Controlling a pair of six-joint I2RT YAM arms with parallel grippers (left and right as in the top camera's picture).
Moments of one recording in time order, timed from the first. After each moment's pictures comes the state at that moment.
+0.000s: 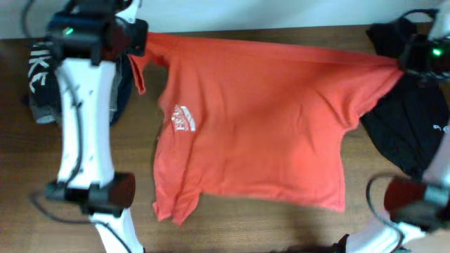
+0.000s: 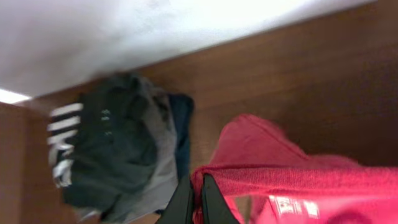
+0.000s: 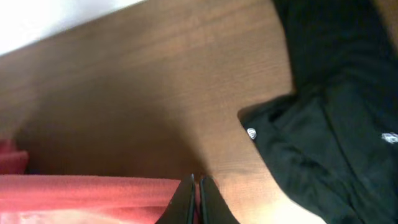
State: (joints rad) left arm -0.14 2.09 2.59 -1.39 -0.18 0.16; right arm -0.37 1.92 2.31 -1.45 -0.25 -0.03
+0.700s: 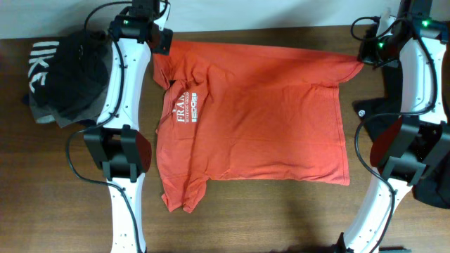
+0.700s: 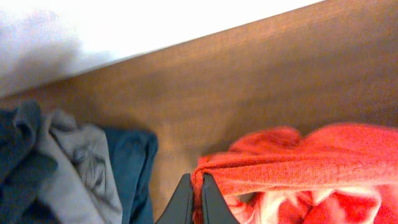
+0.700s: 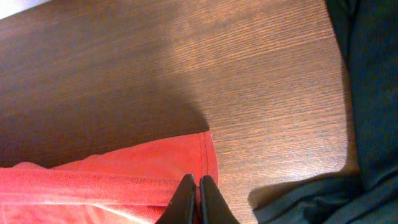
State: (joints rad) left arm -0.14 2.46 2.59 -1.07 -0.16 0.16; right arm -0.30 2.31 2.30 -1.13 -0.23 -0.01
